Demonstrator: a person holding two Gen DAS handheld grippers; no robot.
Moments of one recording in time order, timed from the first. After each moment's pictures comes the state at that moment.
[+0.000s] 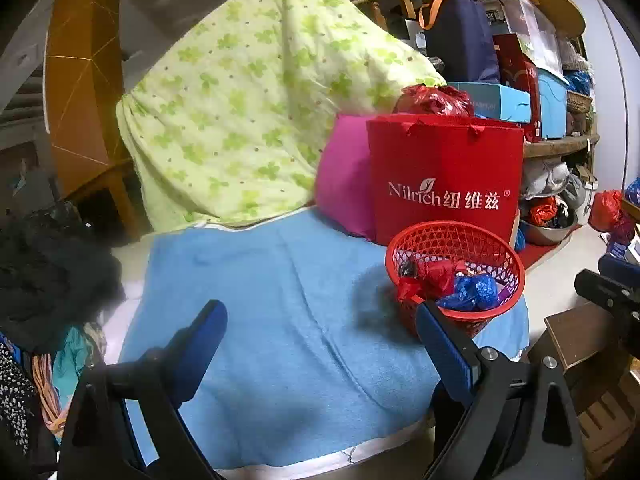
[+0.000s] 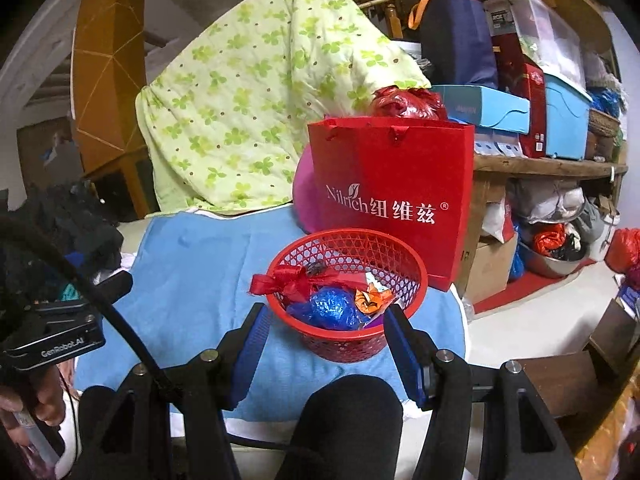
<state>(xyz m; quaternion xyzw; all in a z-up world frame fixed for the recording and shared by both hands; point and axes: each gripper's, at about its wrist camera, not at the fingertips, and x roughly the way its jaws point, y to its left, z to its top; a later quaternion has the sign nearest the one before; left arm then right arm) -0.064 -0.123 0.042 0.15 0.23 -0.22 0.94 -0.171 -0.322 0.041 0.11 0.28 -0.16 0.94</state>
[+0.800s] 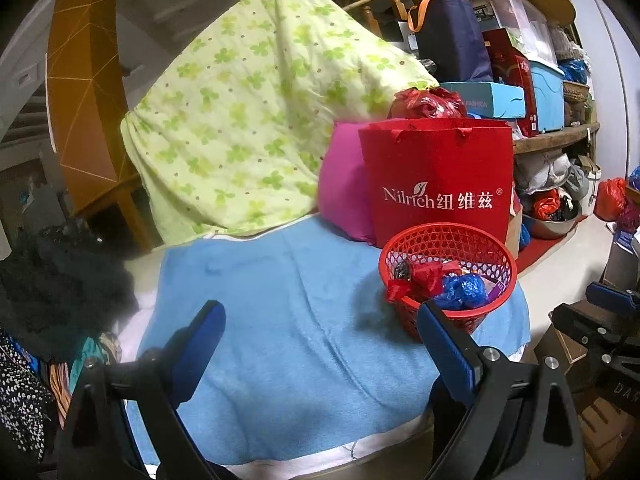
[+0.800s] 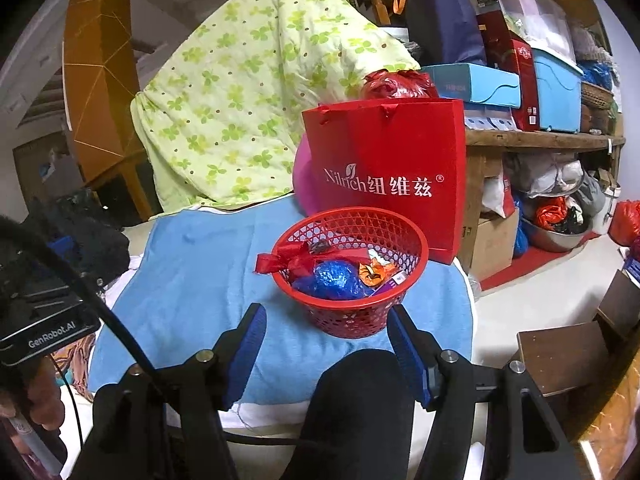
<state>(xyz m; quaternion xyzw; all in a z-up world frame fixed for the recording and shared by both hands) -0.093 -0.135 0.053 0.18 0.21 -0.21 0.94 -0.185 -0.318 0.027 0.13 0.29 -0.16 0.93</state>
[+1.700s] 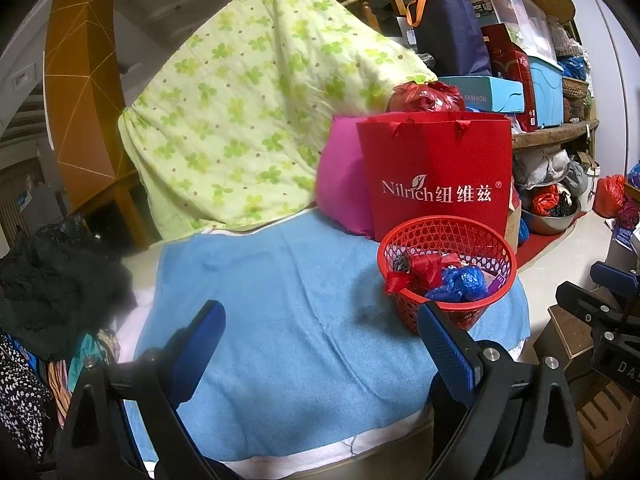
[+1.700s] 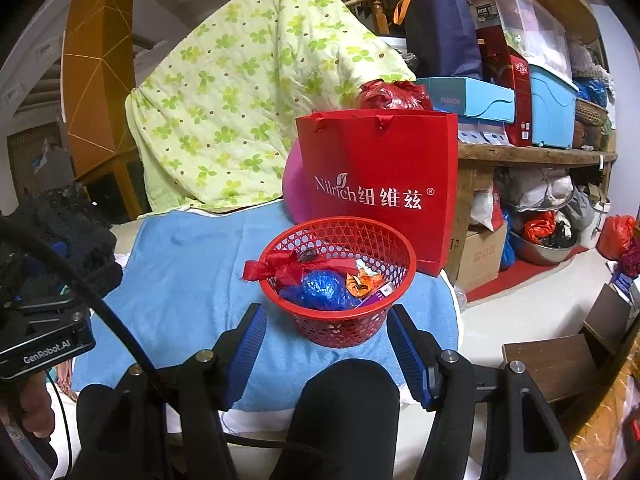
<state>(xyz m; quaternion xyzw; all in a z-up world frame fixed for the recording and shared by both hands) -0.092 -0.137 0.048 0.18 0.22 -0.21 0.94 -0.184 -0.319 0.032 0.11 0.29 -0.18 0.93</state>
